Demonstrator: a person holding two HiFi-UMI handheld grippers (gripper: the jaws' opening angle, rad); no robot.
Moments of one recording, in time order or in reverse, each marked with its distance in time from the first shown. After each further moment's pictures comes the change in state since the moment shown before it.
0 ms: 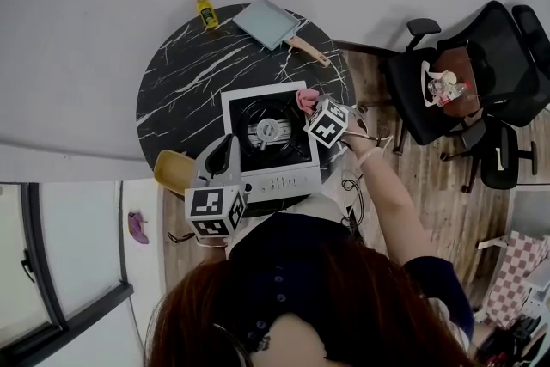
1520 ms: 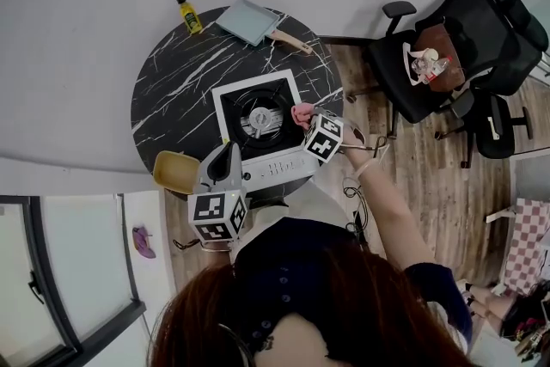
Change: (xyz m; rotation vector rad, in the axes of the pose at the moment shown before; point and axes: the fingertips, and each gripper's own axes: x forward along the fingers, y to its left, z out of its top) left arm -0.040 -0.022 -0.029 0.004 0.003 -0.091; right arm -0.033 0.075 -0.041 -0.010 0.044 -0.041
